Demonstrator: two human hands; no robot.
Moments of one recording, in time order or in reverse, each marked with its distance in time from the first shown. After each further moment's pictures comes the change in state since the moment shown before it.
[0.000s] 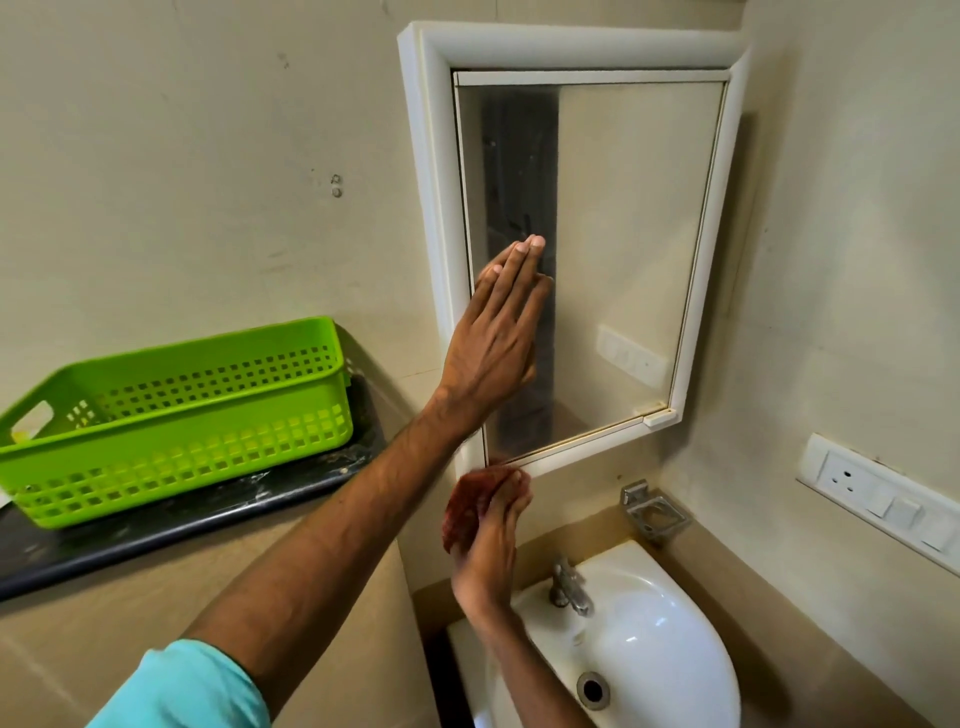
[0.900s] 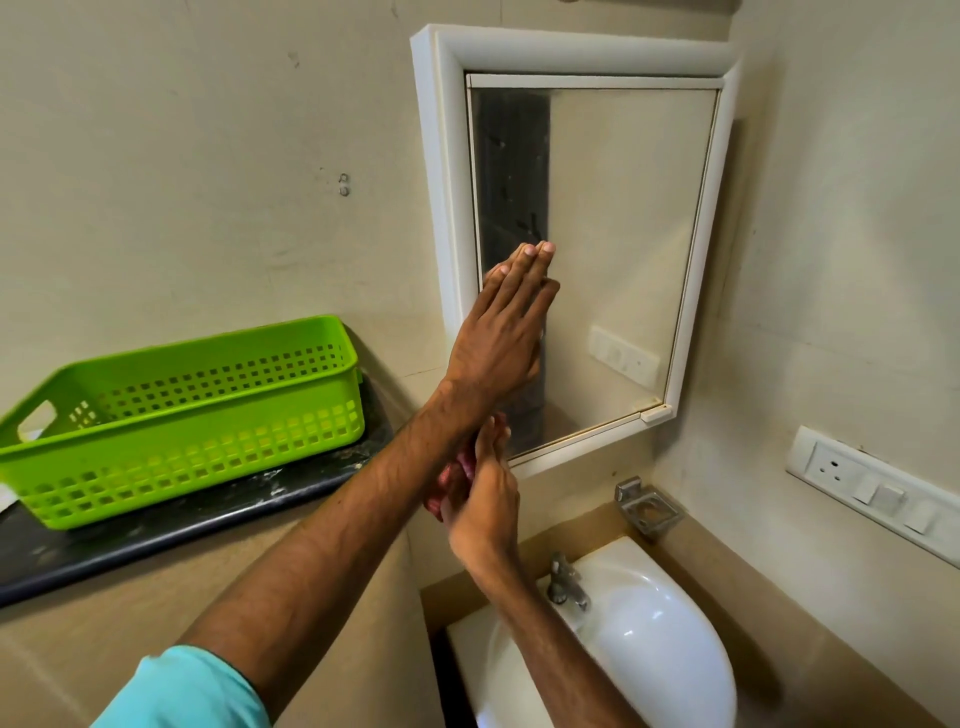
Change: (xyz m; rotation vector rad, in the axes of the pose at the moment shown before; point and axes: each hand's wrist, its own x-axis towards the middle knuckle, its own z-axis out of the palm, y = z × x) left_hand -0.002 -0.007 -0.008 -0.085 -0.076 0.039; right_hand 0.001 -0.068 -0.031 0.038 0.062 -0.203
